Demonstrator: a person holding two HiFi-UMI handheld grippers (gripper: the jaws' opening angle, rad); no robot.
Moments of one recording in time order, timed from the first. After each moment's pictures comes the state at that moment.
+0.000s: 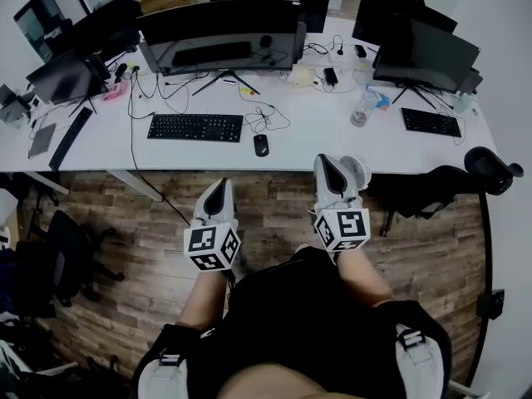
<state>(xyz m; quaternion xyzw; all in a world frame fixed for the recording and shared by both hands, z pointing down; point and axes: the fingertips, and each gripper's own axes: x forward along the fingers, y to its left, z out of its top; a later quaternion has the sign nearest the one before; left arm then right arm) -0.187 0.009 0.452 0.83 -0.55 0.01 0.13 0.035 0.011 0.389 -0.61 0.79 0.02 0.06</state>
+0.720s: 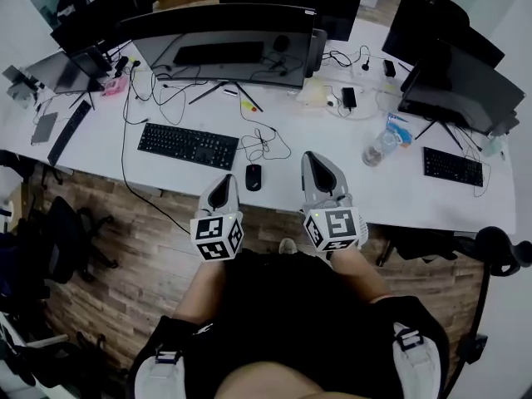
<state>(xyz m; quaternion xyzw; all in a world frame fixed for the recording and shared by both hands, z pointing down) -0.118 -0.164 0.508 0.78 -0.60 0.08 0.15 0.068 -0.183 0.417 -0.54 0.84 -0.01 0.05</state>
